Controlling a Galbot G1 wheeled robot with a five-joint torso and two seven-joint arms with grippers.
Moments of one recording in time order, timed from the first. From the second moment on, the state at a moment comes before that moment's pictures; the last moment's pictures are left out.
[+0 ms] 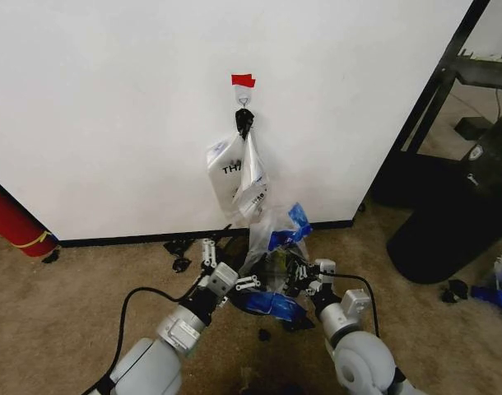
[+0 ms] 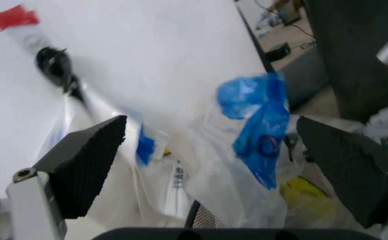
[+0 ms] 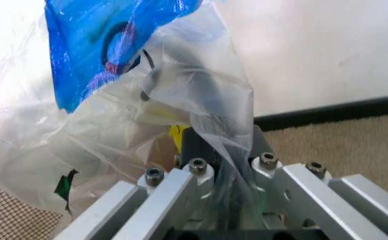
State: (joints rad) left arm 1.29 -0.92 -0.06 -2.16 0.20 -0.11 -0.06; right arm -1.37 1.17 0.14 2.05 0.52 -0.13 0.29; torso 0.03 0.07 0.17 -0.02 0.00
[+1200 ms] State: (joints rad) left arm 1.02 -0.90 0.08 -1.99 0.34 -0.20 0.01; right arm -1.35 1.18 0.12 1.99 0.24 -0.03 0.23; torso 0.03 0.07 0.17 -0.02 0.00
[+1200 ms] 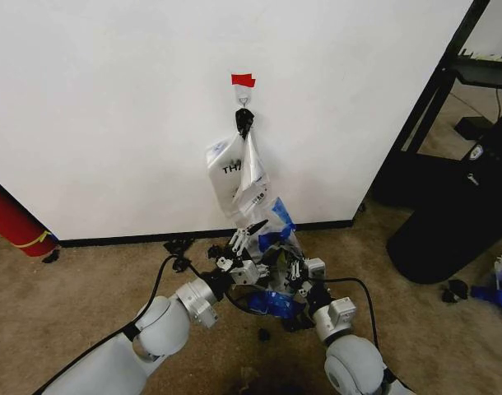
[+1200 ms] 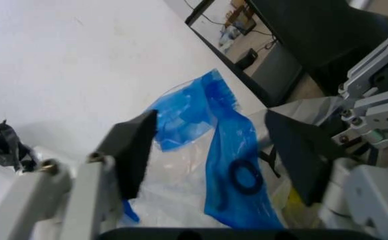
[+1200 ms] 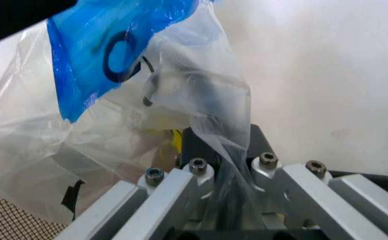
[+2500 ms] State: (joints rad) left arm 1.07 -0.91 0.05 -1.98 0.37 -0.19 0.00; right arm -1.36 1.18 0.14 1.99 0.11 0.05 0.15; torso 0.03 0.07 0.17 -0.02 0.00
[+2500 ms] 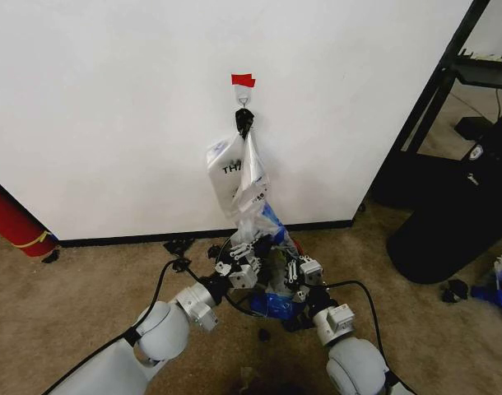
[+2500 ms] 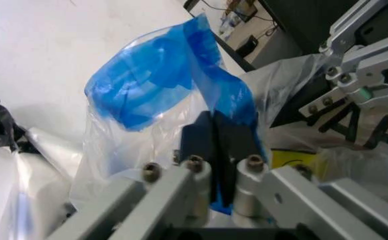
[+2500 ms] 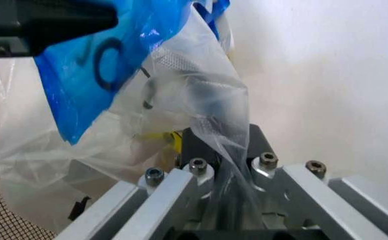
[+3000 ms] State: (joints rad) left arm 1.12 -0.90 -0.04 -2.00 0.31 -0.19 0.00; right arm -1.37 1.17 0.17 1.99 0.33 0.08 0.10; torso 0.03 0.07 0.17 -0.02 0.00
